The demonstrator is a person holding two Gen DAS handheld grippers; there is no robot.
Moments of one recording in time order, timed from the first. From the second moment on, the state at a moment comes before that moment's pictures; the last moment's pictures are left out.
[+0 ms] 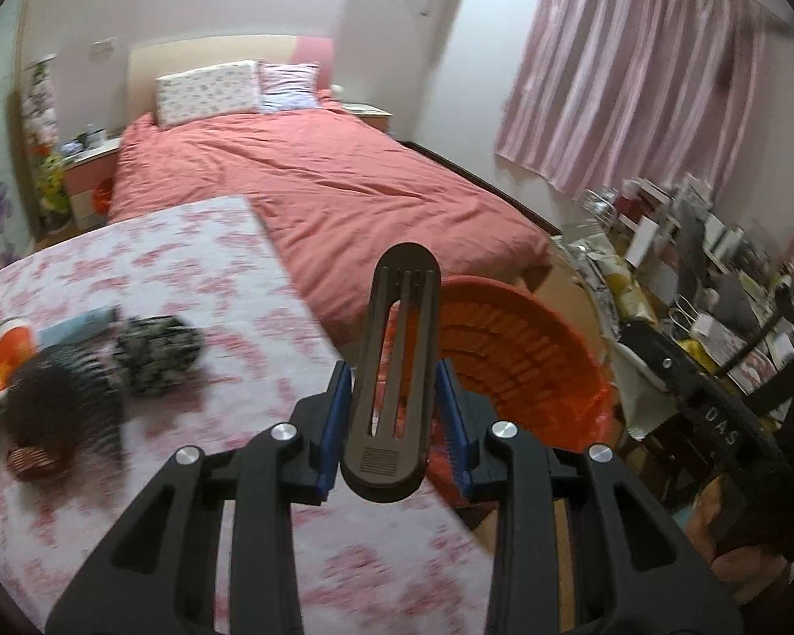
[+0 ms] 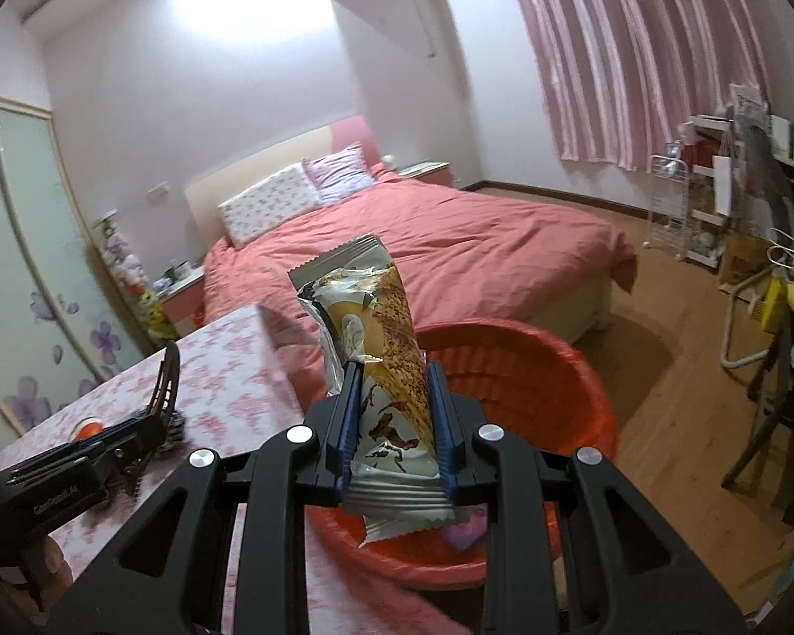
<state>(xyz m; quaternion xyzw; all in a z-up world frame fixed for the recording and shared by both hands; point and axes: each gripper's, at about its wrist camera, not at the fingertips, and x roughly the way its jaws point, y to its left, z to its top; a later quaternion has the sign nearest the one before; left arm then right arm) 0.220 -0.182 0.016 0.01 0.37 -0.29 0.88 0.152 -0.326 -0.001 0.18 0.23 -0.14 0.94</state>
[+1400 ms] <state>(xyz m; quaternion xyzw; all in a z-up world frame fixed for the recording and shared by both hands) 0.253 -0.169 -0.028 0.03 0.39 -0.23 0.89 0.163 -0.361 -0.017 0.22 0.25 -0.15 0.93</state>
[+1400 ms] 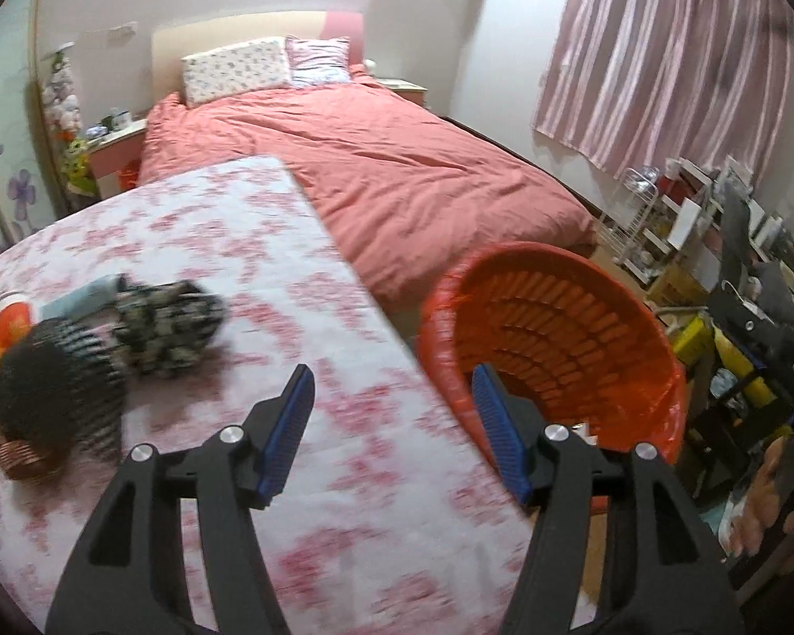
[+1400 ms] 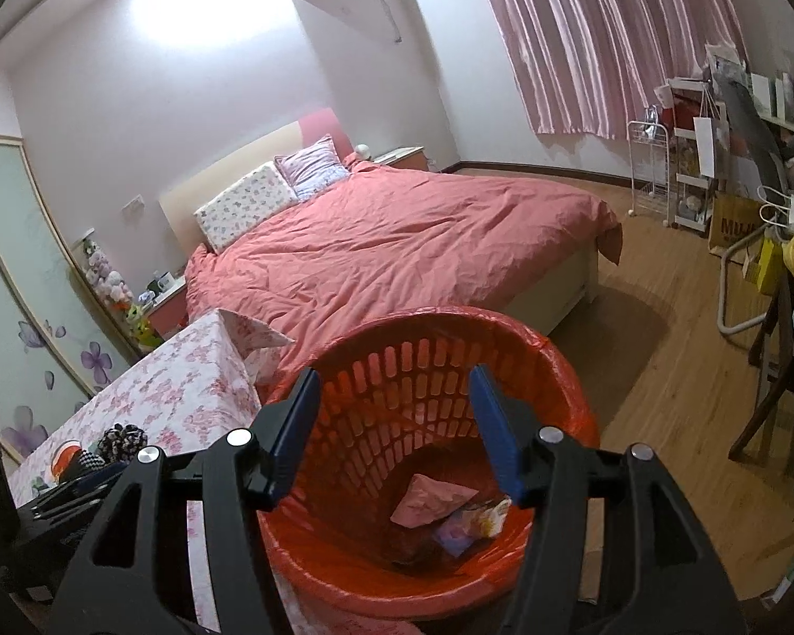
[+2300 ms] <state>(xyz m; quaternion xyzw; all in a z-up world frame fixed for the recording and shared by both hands) 0.257 0.129 -0.040 -0.06 0.39 0.04 0.92 0.228 -0.199 -0.025 0.14 0.32 0.00 0.94</state>
